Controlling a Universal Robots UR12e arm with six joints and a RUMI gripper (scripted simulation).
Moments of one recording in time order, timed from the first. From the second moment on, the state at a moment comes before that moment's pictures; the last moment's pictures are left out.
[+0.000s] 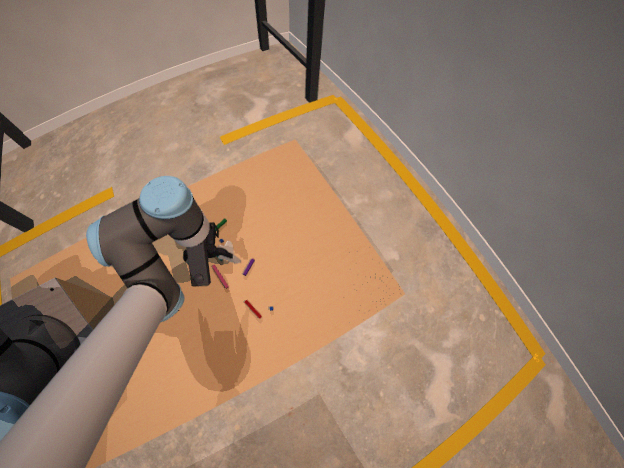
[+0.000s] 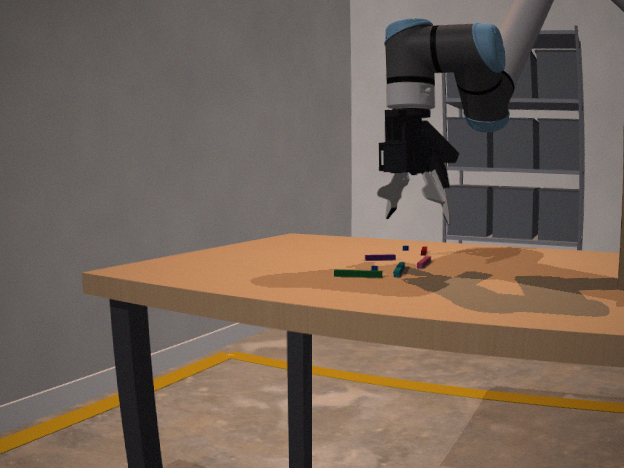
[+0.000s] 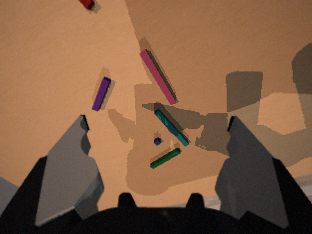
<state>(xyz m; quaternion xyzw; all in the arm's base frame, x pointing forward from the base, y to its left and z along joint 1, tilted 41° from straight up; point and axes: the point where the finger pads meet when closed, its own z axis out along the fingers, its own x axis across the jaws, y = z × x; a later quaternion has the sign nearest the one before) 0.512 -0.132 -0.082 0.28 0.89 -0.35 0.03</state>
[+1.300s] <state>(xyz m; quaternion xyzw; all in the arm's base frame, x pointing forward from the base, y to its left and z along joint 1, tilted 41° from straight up) 0.519 -0.115 -0.098 -0.15 0.92 -0.33 -0.13</state>
